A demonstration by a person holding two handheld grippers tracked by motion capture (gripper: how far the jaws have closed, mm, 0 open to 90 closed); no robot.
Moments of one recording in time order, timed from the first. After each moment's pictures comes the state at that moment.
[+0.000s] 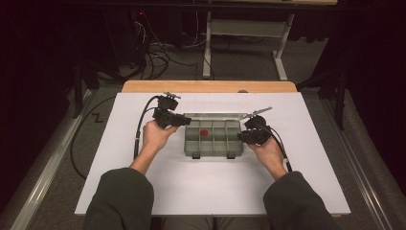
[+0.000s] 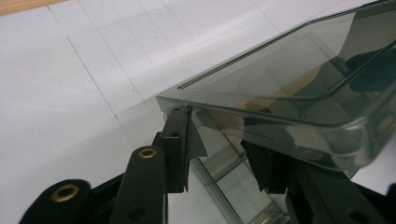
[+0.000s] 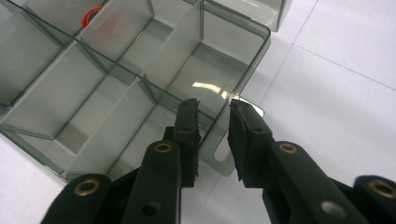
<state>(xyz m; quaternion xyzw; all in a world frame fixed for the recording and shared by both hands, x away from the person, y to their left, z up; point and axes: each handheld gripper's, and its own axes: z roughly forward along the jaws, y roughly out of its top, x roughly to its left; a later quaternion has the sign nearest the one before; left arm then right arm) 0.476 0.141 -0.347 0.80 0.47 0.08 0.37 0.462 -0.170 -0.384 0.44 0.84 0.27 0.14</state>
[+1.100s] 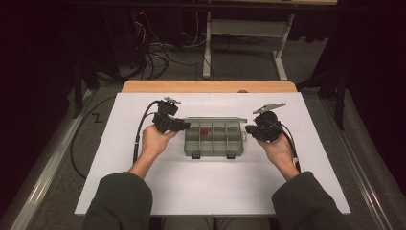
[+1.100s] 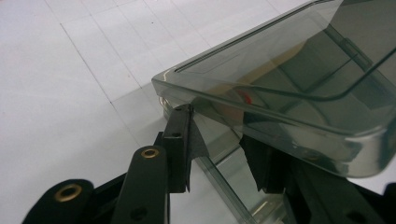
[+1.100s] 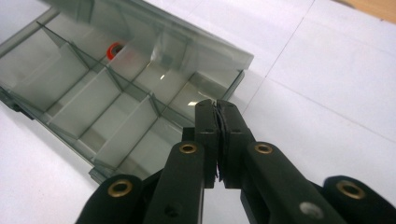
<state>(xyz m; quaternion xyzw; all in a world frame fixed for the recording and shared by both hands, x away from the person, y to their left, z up) 0.466 0.142 -0.358 0.81 0.46 0.08 0.36 0.448 -0.189 -0.348 0.41 0.84 0.32 0.17</state>
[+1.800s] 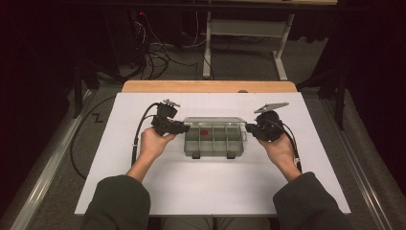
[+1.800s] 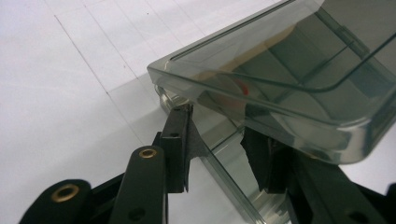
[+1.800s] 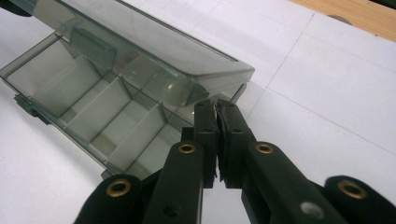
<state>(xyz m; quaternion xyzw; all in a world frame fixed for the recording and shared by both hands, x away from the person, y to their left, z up) 0.458 0.145 -0.360 0.81 0.45 0.08 0.35 0.442 -0.190 -0.340 0.40 0.84 0.33 0.17</state>
